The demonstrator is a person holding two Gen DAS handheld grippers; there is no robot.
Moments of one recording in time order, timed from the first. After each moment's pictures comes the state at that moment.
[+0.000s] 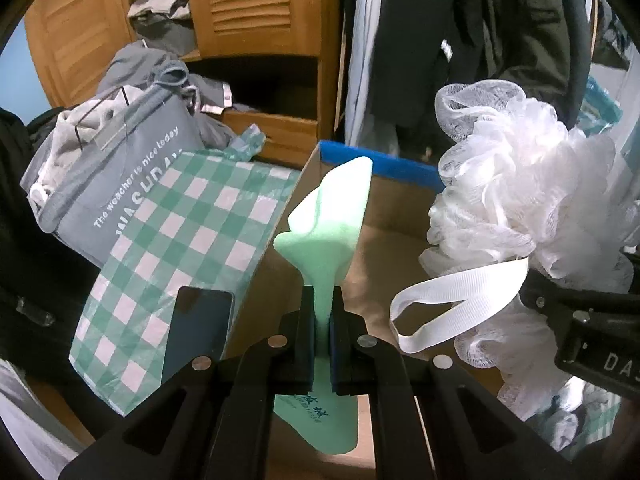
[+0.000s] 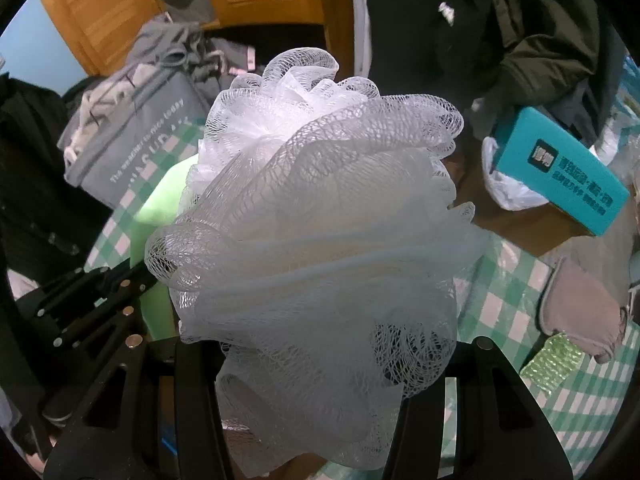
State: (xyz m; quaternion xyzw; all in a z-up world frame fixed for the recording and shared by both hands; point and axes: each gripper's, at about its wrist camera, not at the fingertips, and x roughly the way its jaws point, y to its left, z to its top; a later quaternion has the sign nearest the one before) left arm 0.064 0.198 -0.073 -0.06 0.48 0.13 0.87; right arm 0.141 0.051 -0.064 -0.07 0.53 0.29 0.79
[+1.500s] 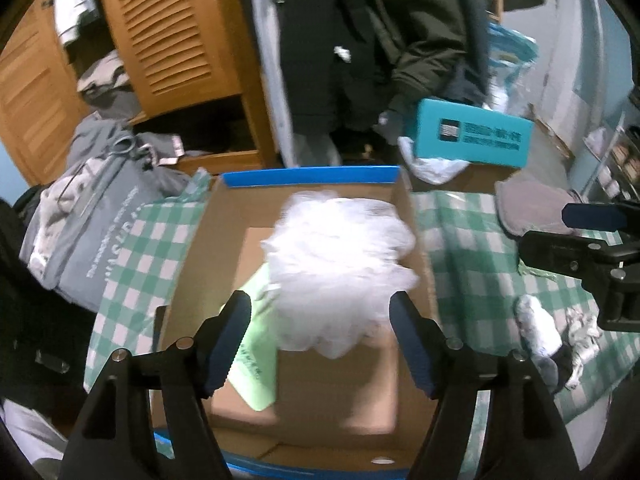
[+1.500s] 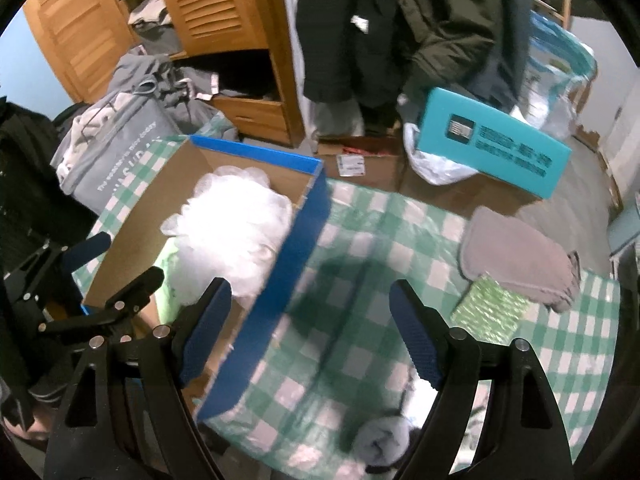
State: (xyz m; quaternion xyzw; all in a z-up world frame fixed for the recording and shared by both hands) left arm 0.026 0.090 -0.035 0.04 0.45 0.05 0.89; right arm 0.099 -0.087 -0.029 -0.04 0.50 0.23 0.83
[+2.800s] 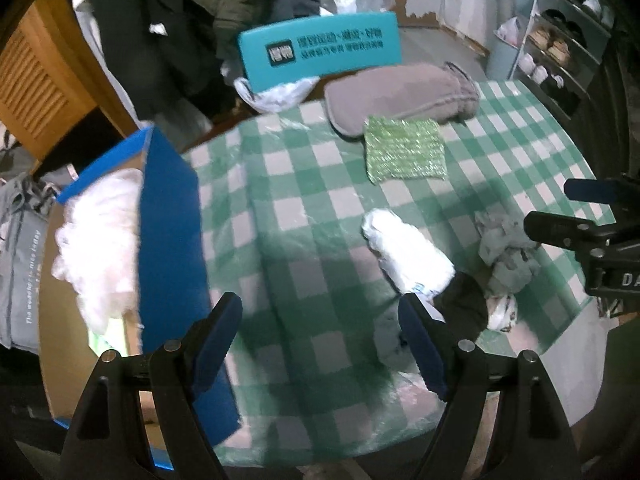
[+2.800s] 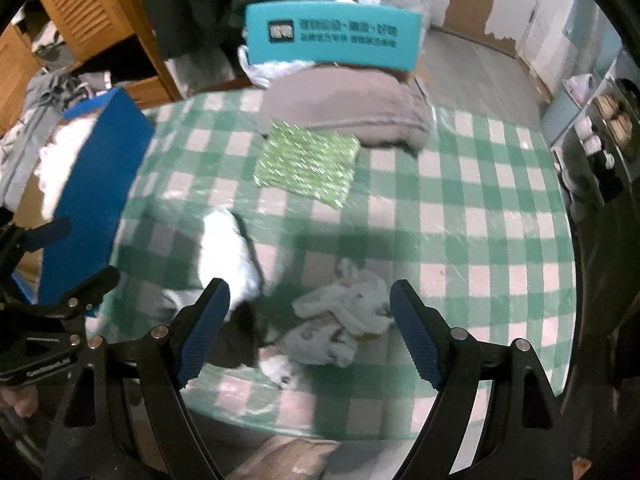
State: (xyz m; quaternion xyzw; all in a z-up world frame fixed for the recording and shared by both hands) left arm 0.012 -0.091 -0.097 0.12 0.54 -0.10 0.83; right arm 0.044 -0.295 -0.110 0.01 0.57 0.09 0.81
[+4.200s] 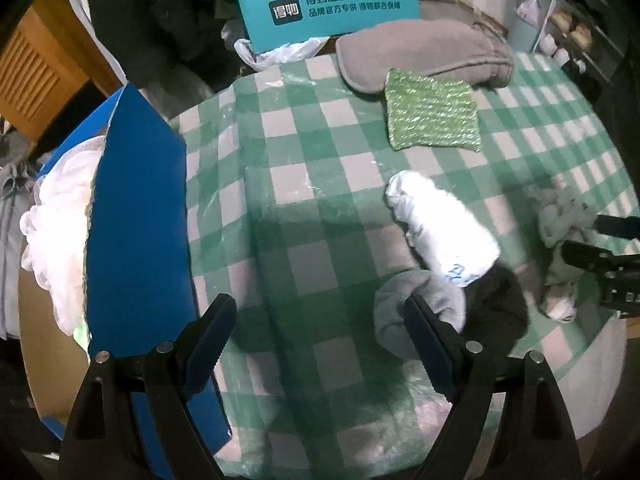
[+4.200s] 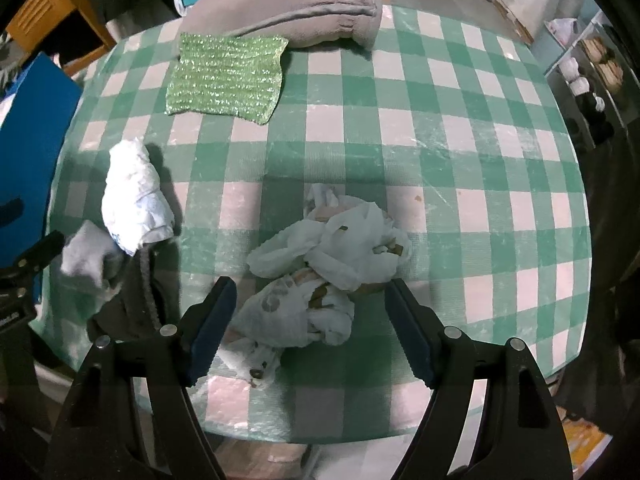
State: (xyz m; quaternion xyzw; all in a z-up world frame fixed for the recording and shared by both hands) left arm 0.034 -0.089 -0.138 0.13 0.58 -0.07 0.80; right arm 0.041 -0.345 -0.168 0.02 0.64 0.04 0.77
